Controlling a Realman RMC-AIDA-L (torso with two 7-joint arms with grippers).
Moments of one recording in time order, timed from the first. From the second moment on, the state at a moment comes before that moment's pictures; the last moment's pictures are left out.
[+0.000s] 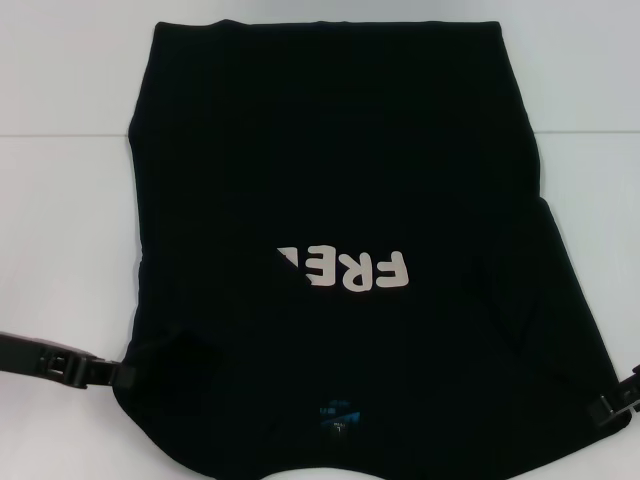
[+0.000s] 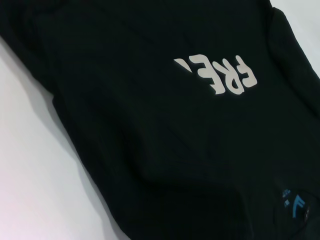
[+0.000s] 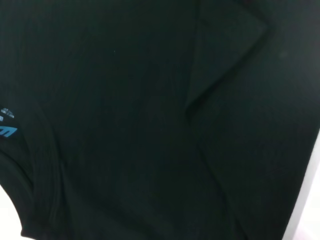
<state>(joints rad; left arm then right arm) -0.55 -2.01 0.56 0.87 2.54 1.70 -2.09 0.75 1.96 -0.70 -0.74 -2.84 -1.66 2.37</state>
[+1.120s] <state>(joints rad) -0.55 -2.01 0.56 0.86 2.54 1.69 -2.08 0.77 1.99 -0.70 -0.74 -2.84 -1.68 2.36</state>
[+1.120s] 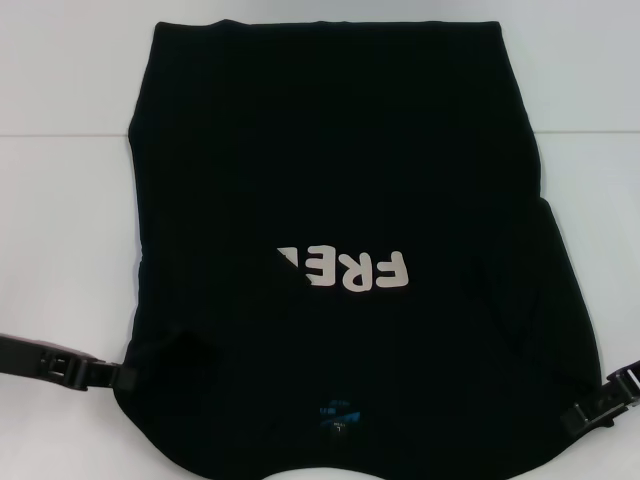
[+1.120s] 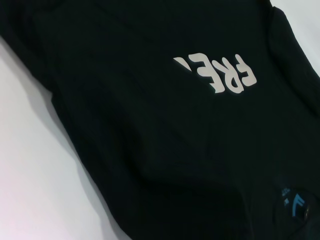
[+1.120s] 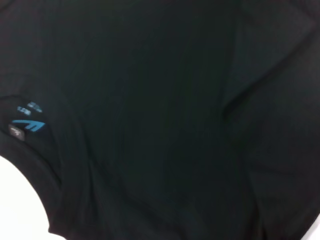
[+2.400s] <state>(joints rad) -0.55 -2.01 0.56 0.85 2.54 1.72 -2.07 0.79 2.00 -0.71 -0.74 -2.79 -1.66 2.35</state>
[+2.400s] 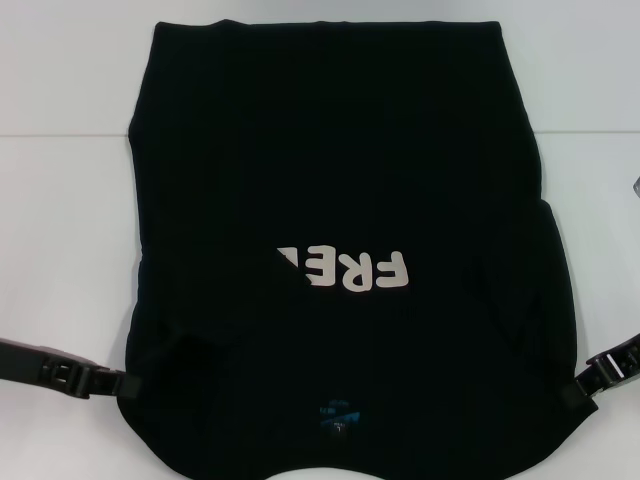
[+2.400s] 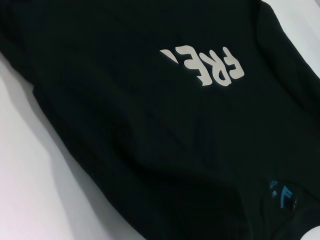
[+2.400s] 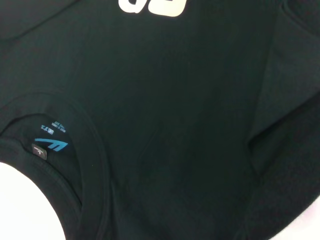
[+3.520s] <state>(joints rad) -0.63 -1.93 0.73 0.63 2.64 2.02 -2.07 0.79 1.99 -0.83 -0.70 -2.80 -1.96 2.08</state>
